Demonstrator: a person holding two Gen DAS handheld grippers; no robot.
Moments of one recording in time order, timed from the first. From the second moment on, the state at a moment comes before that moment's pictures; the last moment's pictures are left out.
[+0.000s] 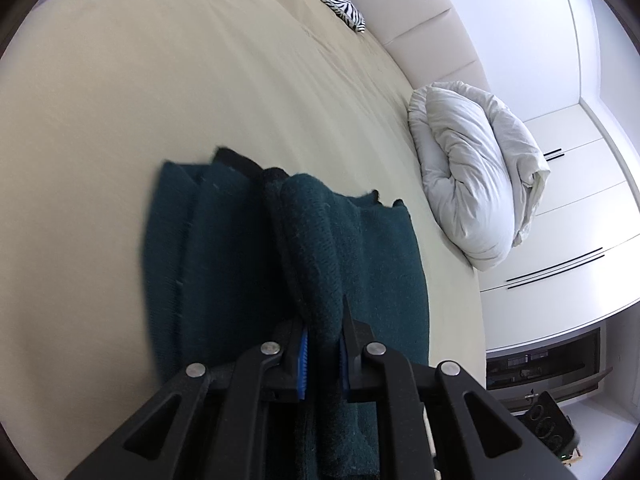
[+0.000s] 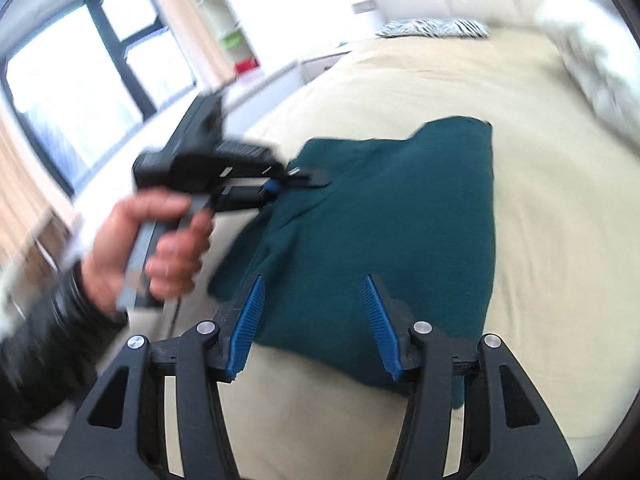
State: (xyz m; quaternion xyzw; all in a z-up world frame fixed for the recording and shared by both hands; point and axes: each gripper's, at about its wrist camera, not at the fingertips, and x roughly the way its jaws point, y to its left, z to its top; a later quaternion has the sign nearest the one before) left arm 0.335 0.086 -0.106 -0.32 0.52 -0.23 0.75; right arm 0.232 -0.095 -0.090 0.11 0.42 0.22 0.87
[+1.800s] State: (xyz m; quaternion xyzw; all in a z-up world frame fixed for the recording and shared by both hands) left arm 0.284 0.072 -0.122 -0.14 0.46 -0.11 0.87; right arm 0.254 -0.152 -0.137 0.23 0.46 0.27 0.82
